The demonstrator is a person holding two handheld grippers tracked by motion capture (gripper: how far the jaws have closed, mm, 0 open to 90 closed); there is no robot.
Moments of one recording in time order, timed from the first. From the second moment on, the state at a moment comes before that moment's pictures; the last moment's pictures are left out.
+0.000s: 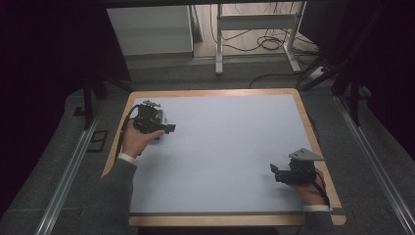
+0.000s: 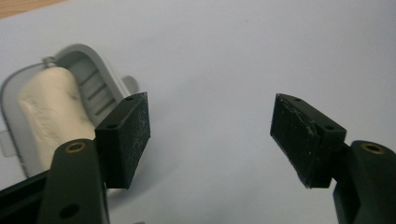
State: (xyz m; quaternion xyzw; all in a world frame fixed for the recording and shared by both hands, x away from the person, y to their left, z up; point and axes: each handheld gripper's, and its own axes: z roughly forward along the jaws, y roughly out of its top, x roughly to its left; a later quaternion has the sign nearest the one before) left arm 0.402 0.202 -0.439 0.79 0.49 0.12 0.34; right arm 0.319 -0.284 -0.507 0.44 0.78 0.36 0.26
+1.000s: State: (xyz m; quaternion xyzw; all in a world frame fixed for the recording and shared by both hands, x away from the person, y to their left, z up) left arm 0.311 0.190 -0.517 0.80 0.47 0.09 0.37; right arm 0.318 -0.282 -0.507 0.43 0.78 0.36 0.26
